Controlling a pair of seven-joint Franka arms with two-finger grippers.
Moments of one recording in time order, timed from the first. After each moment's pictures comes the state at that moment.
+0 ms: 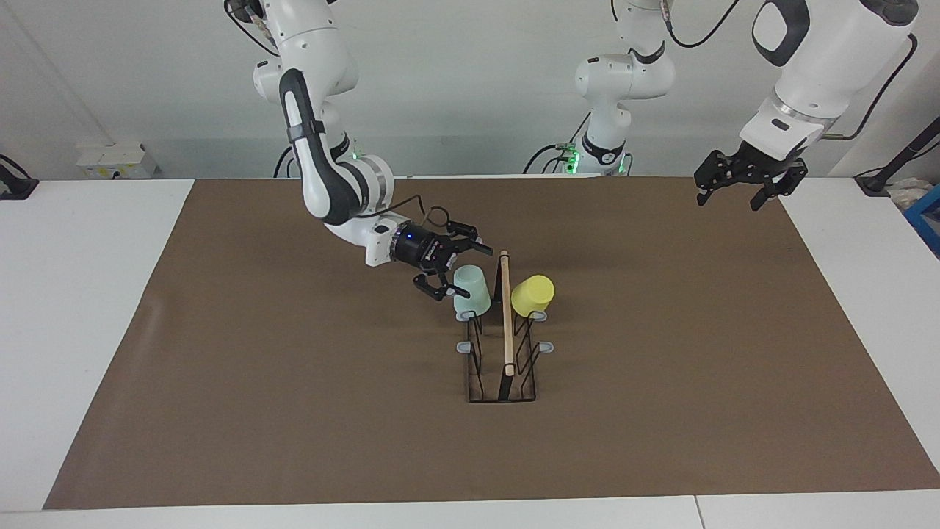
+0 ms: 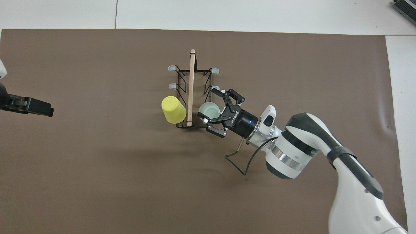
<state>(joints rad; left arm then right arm) -0.06 -0.04 0.02 -1.65 -0.03 1.60 0.16 0.27 0.18 0.16 -2.14 2.35 2.20 -2.39</state>
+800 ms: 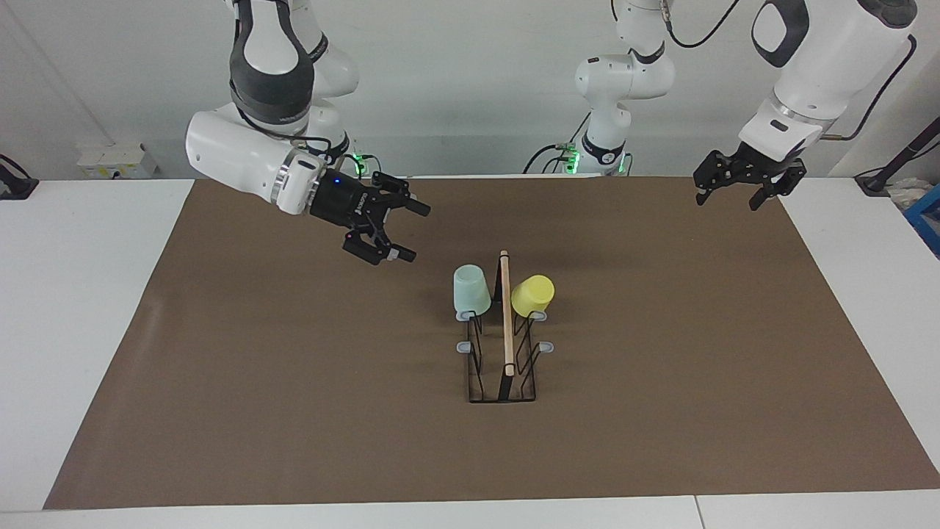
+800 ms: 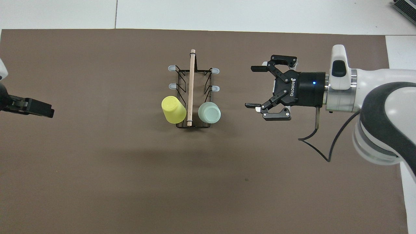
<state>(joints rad) -0.06 -0.04 0.02 -1.65 -0.03 1.59 0.16 0.09 0.02 0.07 -1.89 1.18 2.00 -1.69</state>
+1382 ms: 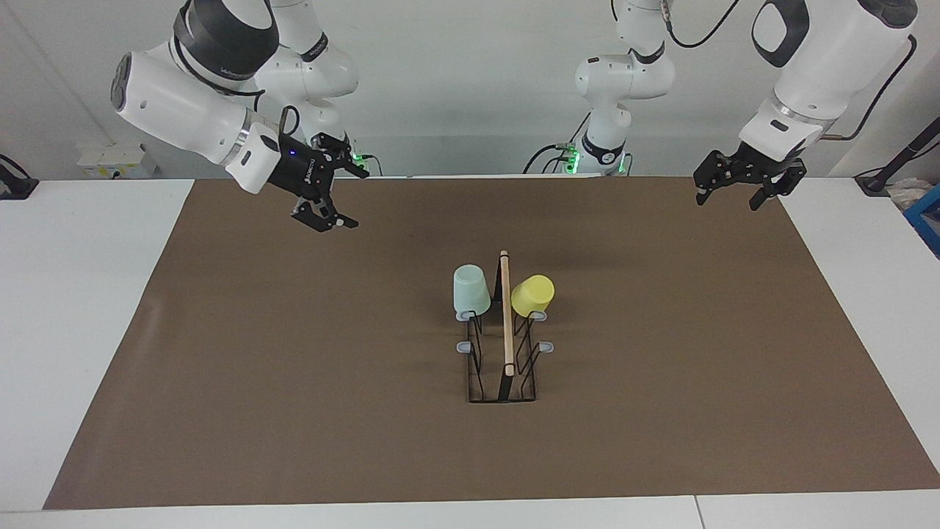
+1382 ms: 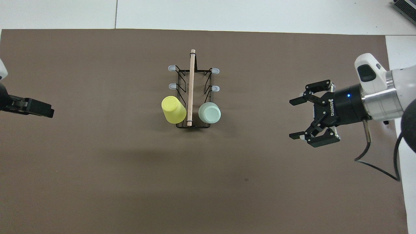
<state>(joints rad) -0.06 -0.04 0.02 -1.65 -0.03 1.59 0.16 0.08 -0.03 -0.03 -1.79 0.61 1.65 -1.28</state>
